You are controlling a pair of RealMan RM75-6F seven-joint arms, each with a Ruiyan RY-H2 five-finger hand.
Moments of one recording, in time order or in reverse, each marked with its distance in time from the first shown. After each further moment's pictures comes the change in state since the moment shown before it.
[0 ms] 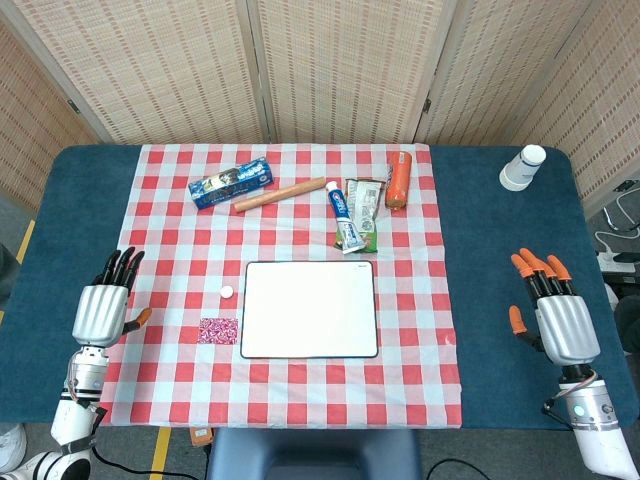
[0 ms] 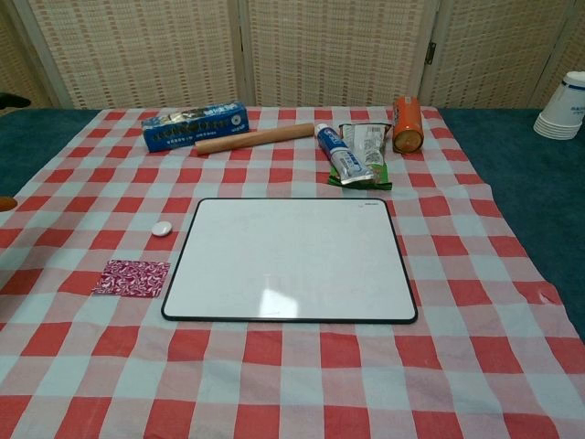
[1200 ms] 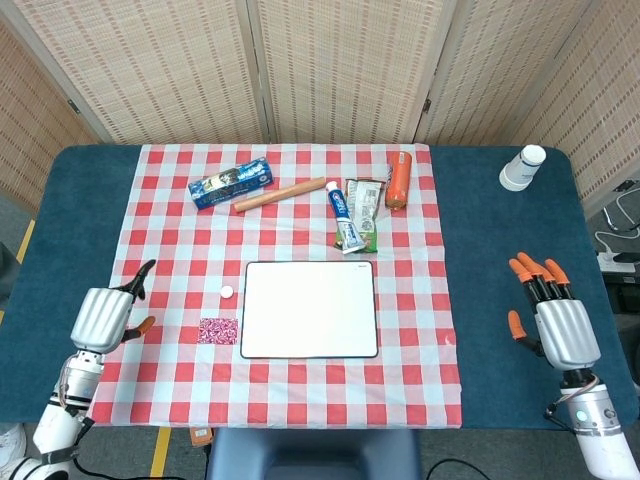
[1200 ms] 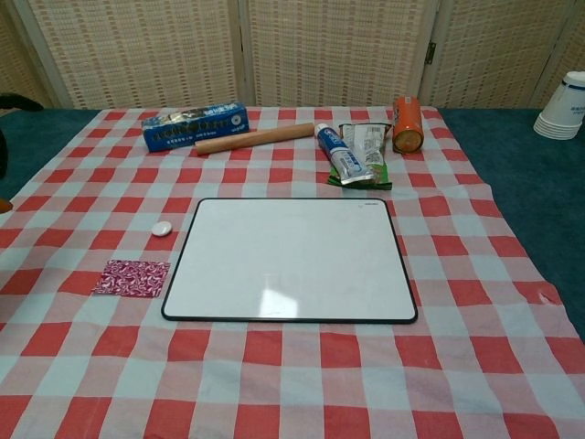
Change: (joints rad) left arm -0.009 0.158 0.055 -0.146 0.090 -0.061 -0.023; right arm -0.008 0.013 -0.019 -0.007 -0.027 0.005 0.018
